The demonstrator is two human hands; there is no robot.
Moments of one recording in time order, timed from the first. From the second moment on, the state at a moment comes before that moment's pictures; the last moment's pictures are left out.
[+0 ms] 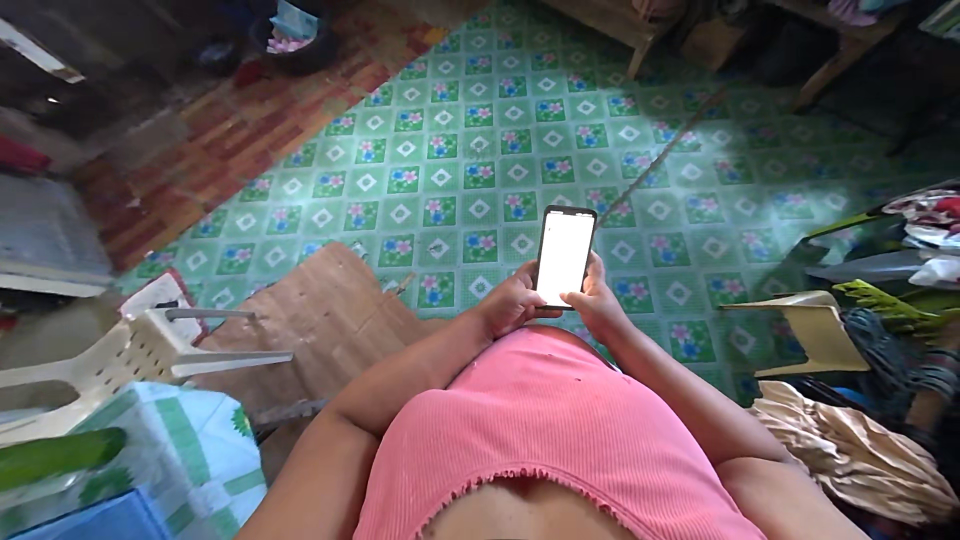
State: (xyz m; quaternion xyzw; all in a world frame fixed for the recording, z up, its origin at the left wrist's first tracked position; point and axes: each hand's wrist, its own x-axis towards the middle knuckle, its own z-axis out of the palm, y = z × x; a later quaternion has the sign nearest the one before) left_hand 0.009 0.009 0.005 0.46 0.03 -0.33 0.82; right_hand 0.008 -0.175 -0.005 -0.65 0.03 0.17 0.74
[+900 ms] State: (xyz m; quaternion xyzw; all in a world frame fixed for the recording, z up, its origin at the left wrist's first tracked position) left_hand 0.002 0.002 0.001 0.45 0.02 -0.34 0.82; right_hand 0.022 -0.191 0.018 -0.63 -0.01 0.11 0.77
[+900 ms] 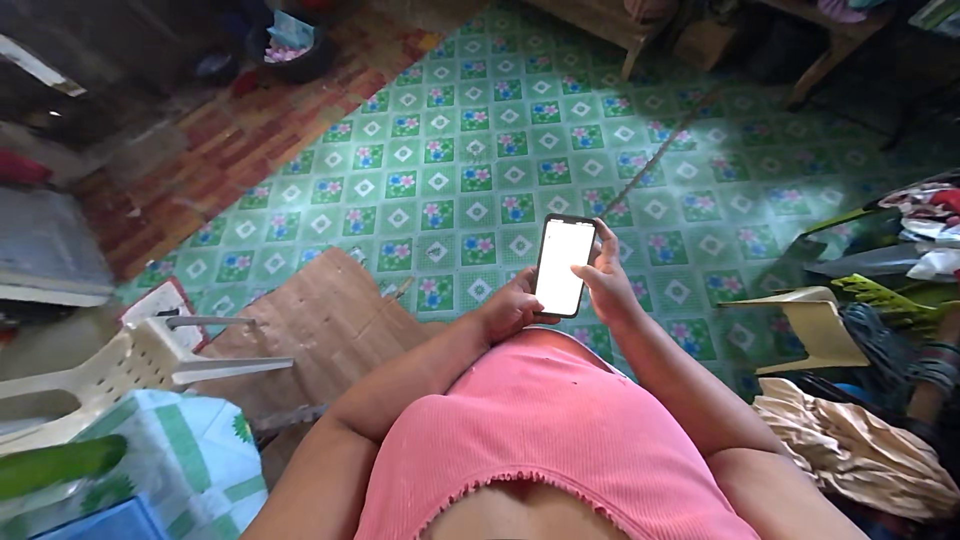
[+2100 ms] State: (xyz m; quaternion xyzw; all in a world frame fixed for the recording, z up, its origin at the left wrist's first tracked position) left_hand 0.004 0.004 -0.003 0.42 0.01 -0.33 0.84; right_hand 0.007 -0.206 -0.031 -0.45 -0.06 0.23 0.86
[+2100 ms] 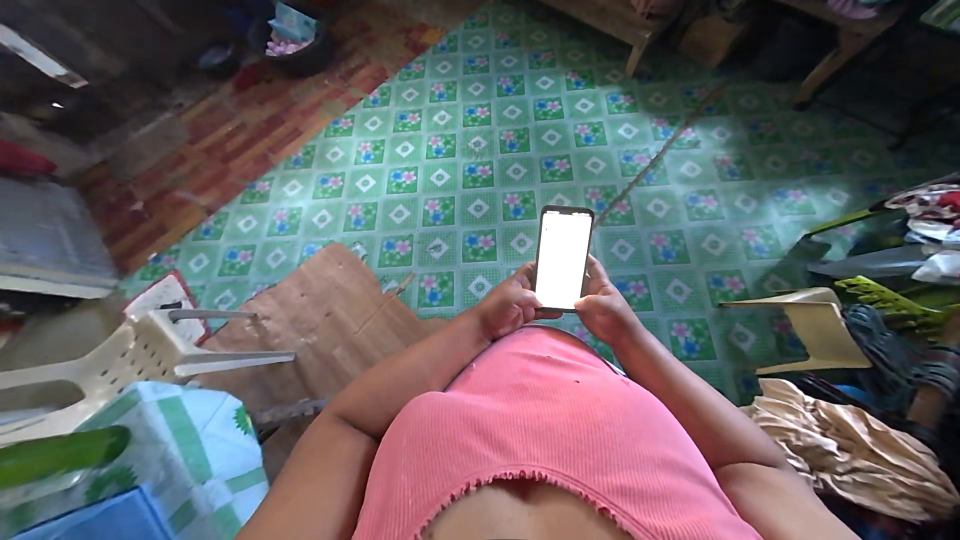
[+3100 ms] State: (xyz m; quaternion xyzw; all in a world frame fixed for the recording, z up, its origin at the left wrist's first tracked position) left_hand 0.001 -0.005 0.006 0.49 0.05 -0.31 0.81; right_hand -0.001 -0.179 -0.011 -0.63 0.04 0.16 0.76
